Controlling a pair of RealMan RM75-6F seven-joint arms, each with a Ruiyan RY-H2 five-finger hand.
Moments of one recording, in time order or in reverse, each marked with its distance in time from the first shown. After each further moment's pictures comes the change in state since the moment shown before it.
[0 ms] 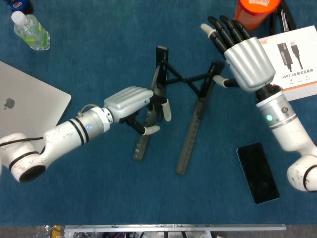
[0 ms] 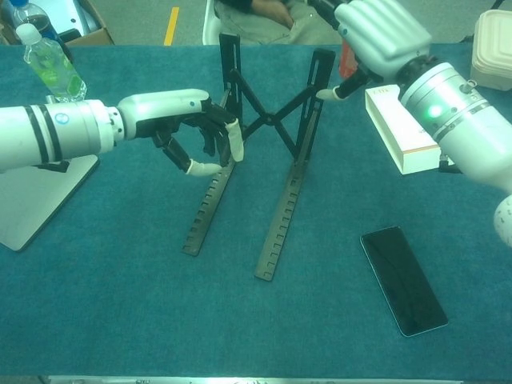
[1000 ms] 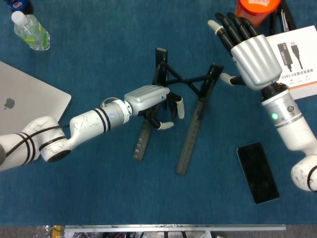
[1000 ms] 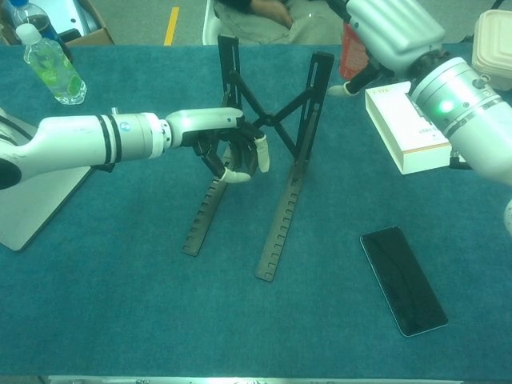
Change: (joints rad) left arm -0.144 -0.229 0.076 0.328 0.080 -0.013 -0.265; right arm -0.007 0.023 0.001 -0.008 0.014 0.007 0.006
